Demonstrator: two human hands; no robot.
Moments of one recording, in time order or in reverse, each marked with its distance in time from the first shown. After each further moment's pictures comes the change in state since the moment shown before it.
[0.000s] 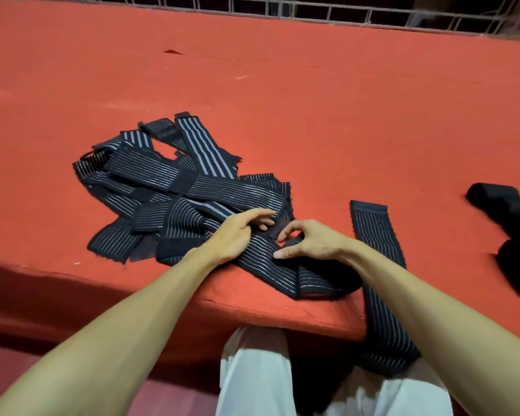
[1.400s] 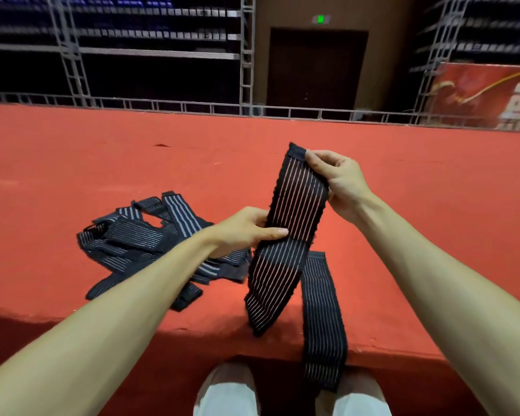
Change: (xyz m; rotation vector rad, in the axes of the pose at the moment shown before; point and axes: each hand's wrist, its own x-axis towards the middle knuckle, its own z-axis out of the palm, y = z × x) left_hand -0.050 0.230 -0.015 -0.229 -0.279 0.093; right_hand -0.156 -0.091 -0.149 0.865 0.665 -0.466
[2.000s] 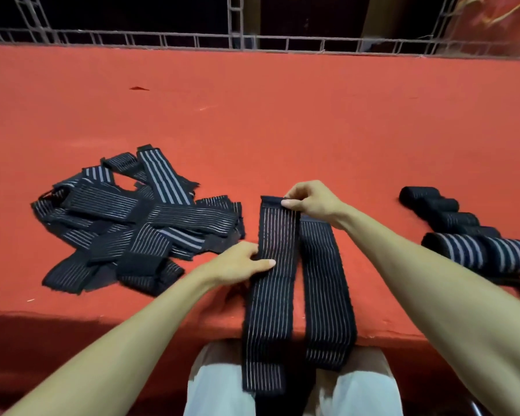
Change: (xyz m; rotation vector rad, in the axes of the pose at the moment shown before) left_hand 0.044 -0.150 0.034 0.194 -0.022 -0.325; right_hand 0.050 0.175 -0.045 -0.779 -0.294 0.276
